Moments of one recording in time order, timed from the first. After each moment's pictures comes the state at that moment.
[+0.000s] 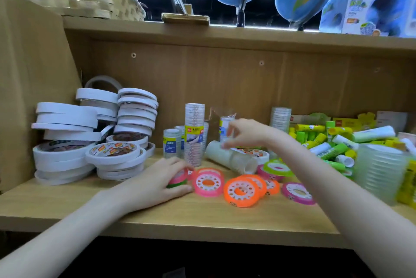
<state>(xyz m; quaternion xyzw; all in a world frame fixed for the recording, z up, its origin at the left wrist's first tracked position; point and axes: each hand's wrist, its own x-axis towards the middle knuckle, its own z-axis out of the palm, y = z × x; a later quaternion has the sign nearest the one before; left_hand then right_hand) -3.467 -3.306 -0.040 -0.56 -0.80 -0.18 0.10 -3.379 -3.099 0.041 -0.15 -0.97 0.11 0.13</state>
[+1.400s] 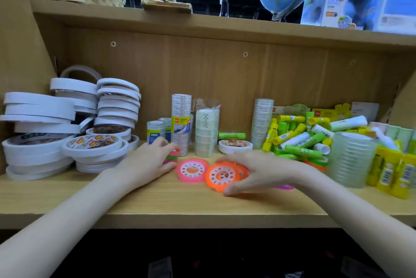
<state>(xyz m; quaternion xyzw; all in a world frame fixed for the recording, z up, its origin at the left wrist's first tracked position) -3.487 -3.276 -0.041 -0.48 -0.86 -0.09 0.14 -3.297 -3.103 -0.006 -0.05 -1.00 0.07 0.02</state>
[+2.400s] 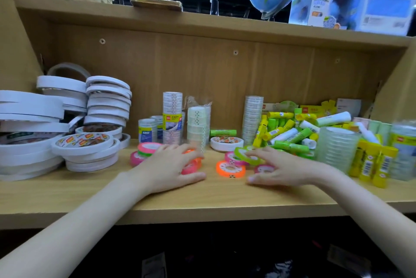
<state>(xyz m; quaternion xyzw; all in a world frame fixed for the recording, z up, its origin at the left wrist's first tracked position) -3.449 -3.254 -0.041 -0.60 -0.79 -0.05 0.13 -3.262 -3.054 -0.021 -0.17 -0.98 0.12 0.03</state>
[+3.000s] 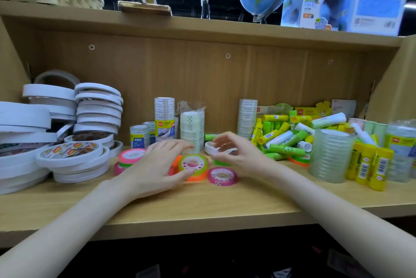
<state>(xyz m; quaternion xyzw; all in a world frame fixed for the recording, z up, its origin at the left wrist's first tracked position) -3.463 -3.252 -0.042 -0.61 -0.75 -0.19 0.15 -3.329 -3.061 -0.032 -0.02 -0.91 0.32 0.27</state>
